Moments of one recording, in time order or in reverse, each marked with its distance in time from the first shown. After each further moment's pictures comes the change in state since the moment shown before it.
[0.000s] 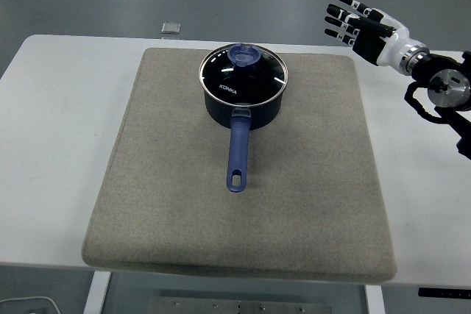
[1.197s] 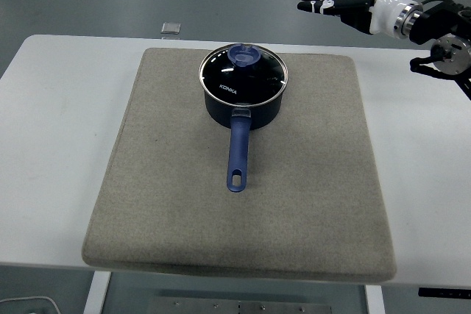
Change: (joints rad) left arm 0.000 0.000 -0.001 0.010 0.000 0.000 -0.001; right arm 0.172 -0.002 -0.019 0.010 -0.485 0.132 -0.004
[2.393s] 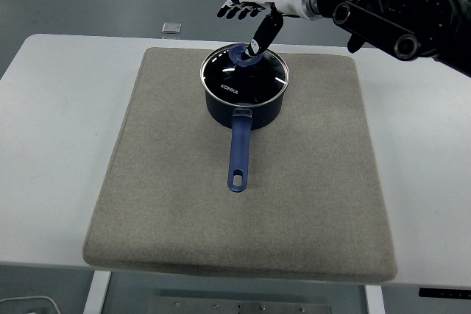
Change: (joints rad) left arm 0.000 0.000 0.000 0.000 0.000 0.000 0.000; right arm 0.325 0.237 -0.454 0.069 -0.521 -0.105 -0.010
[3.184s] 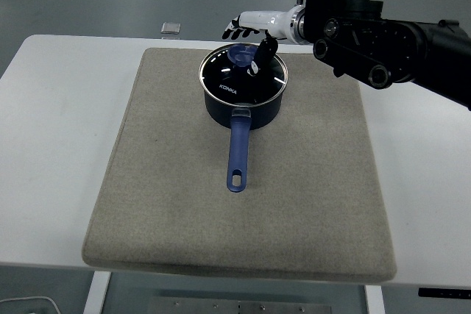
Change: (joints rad) left arm 0.000 0.000 0.000 0.000 0.000 0.001 0.000; right arm -0.040 0.059 -0.093 -0.009 -0.025 -0.100 -0.044
